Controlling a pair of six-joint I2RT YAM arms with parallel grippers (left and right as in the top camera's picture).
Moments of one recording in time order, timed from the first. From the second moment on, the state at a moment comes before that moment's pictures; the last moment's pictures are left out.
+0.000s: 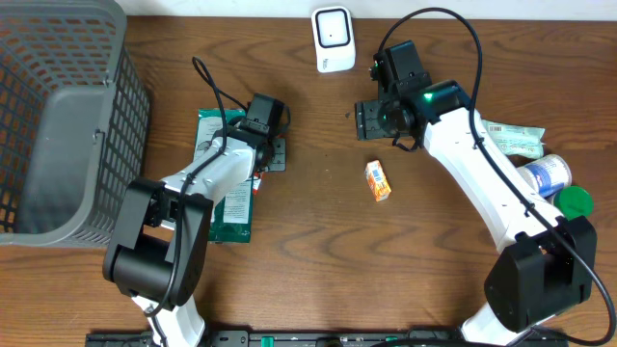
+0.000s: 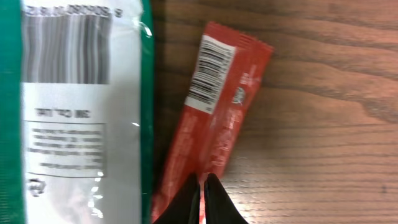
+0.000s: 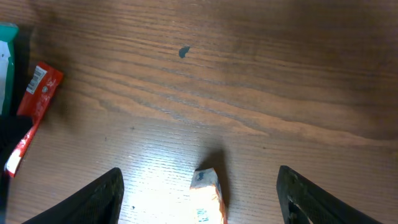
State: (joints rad) left arm -0.35 1.89 1.13 -0.44 -0.06 -0.33; right arm 0.39 1.79 1.54 -0.86 0.03 0.28
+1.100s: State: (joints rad) left arm -0.34 1.89 1.18 -0.49 -0.04 -0.29; right arm 0.39 1.79 1.54 -0.87 0.03 0.28
